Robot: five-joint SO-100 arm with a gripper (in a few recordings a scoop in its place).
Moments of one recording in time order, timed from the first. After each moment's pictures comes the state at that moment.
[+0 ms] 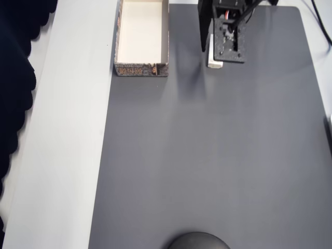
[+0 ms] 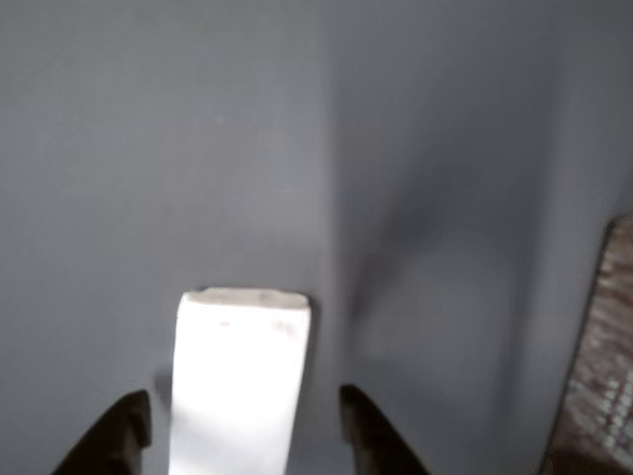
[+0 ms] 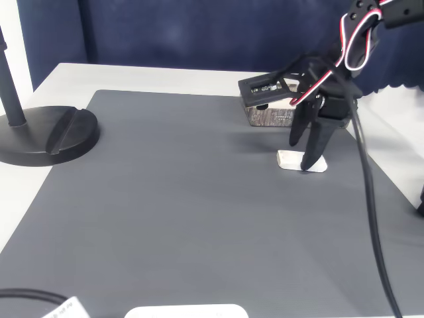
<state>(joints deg) 46.9 99.8 124.8 58.3 45.9</state>
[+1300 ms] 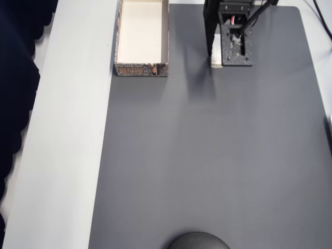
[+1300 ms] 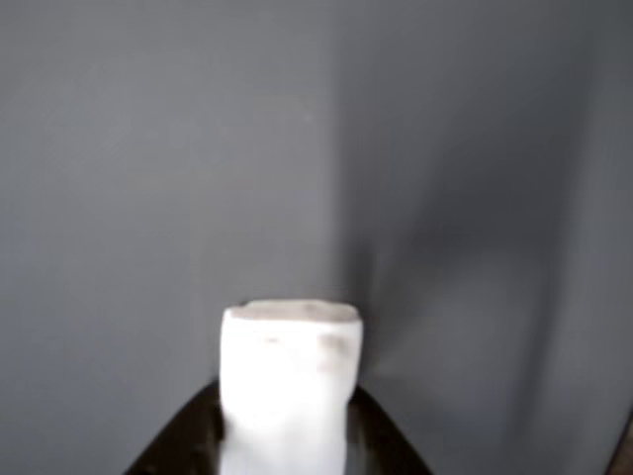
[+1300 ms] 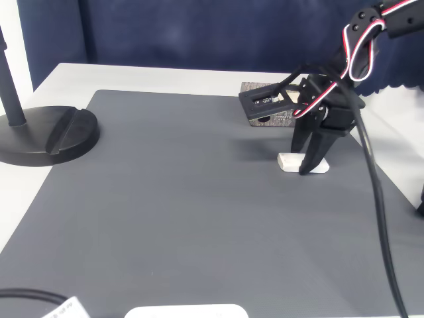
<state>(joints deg) 45.9 99.2 128.9 56.2 45.3</state>
